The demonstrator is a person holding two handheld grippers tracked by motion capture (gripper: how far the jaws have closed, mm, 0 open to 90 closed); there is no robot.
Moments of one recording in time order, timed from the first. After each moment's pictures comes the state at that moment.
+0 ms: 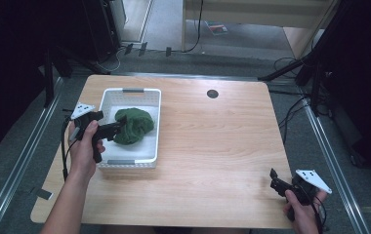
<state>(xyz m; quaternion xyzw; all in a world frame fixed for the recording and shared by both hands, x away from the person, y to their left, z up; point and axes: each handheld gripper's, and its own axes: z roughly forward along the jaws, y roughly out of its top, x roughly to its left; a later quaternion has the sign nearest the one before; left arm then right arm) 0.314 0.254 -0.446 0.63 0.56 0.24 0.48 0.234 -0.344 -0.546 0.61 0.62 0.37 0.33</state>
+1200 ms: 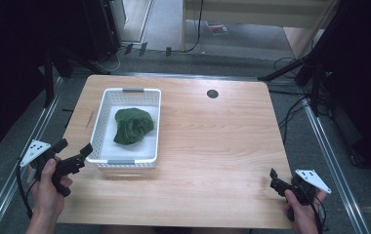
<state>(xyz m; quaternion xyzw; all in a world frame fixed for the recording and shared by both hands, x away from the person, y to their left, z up) 0.215 0.323 -0.478 0.58 0.57 0.28 0.51 0.234 -0.343 -0.546 0.61 0.62 0.37 0.34</state>
